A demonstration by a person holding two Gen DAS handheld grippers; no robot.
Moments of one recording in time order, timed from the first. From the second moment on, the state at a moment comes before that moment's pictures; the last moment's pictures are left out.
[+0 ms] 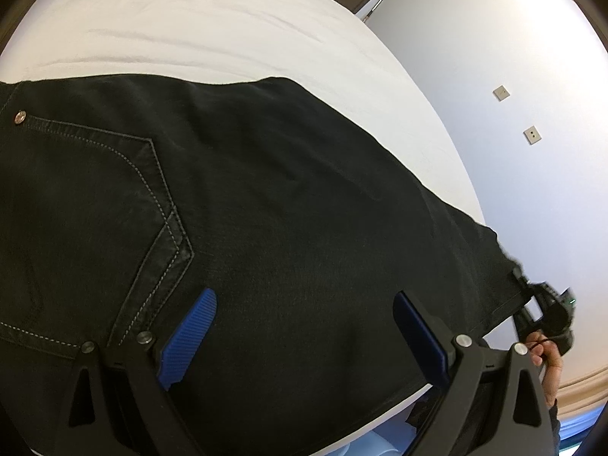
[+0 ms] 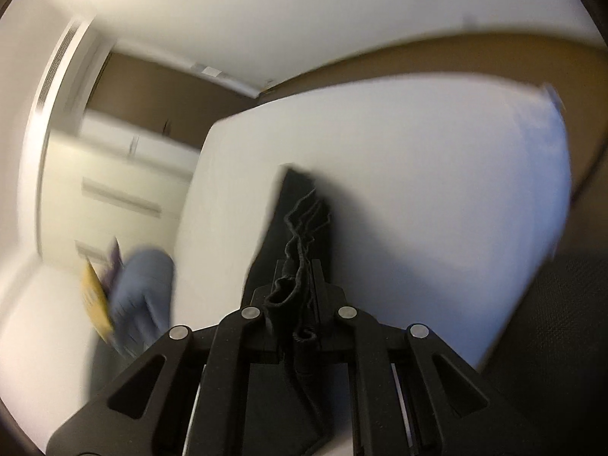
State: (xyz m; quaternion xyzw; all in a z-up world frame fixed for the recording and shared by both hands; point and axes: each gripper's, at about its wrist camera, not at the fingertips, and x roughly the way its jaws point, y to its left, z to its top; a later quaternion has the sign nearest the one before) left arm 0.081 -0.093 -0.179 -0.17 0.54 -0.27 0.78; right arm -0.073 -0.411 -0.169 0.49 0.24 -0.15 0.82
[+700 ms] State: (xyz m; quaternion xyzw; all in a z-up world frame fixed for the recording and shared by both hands) left arm 0.102 -0.122 -0.169 -0.31 0.56 -0.32 0.70; right arm 0.015 -0.113 -0.155 -0.04 0.42 0.03 0.90
